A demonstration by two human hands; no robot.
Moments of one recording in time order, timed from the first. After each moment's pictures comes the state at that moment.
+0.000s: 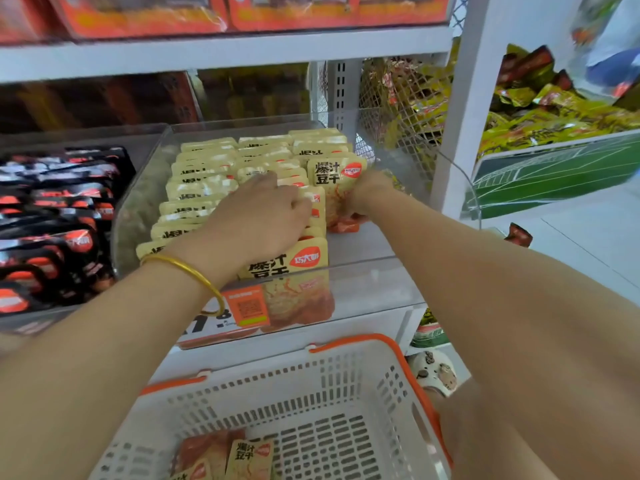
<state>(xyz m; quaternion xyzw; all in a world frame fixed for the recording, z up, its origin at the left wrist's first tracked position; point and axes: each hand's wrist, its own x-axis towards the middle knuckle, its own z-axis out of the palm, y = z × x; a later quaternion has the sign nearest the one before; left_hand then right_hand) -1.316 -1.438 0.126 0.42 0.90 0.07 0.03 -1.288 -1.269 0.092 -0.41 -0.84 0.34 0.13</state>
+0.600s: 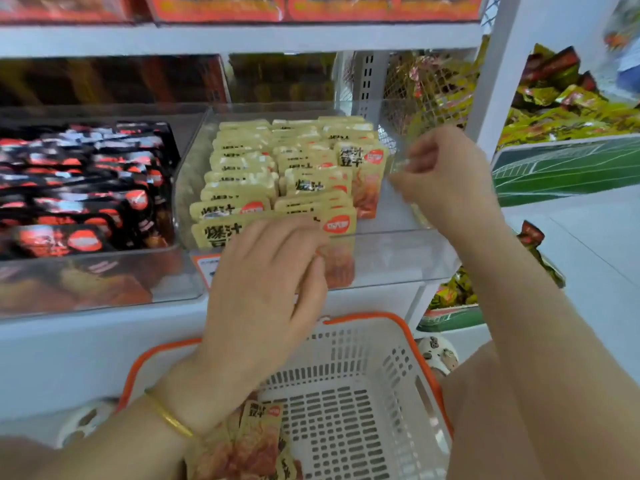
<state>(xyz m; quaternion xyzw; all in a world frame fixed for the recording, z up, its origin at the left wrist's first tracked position) -1.234 -1.532 0.081 0.51 0.77 0.31 -0.24 -1.186 -1.326 0.130 -0.29 -0.84 0.33 0.33</state>
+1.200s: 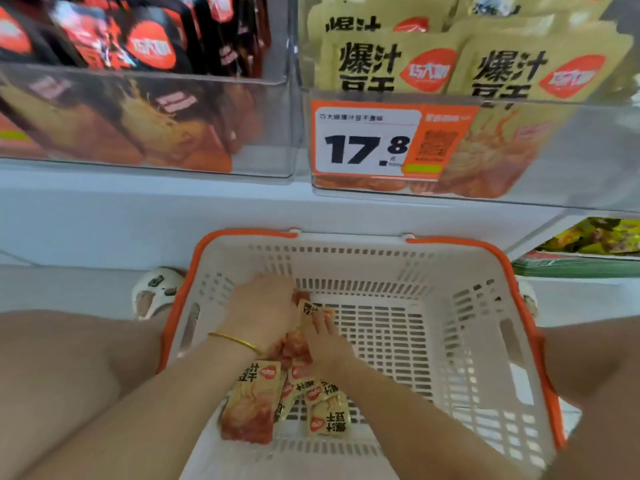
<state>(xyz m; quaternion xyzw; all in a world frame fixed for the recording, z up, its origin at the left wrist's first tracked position) -1.278 -1.626 -0.112 0.27 0.94 -0.04 0.19 -1.199 -1.534 -0.271 -0.08 -0.91 0.22 -0.33</state>
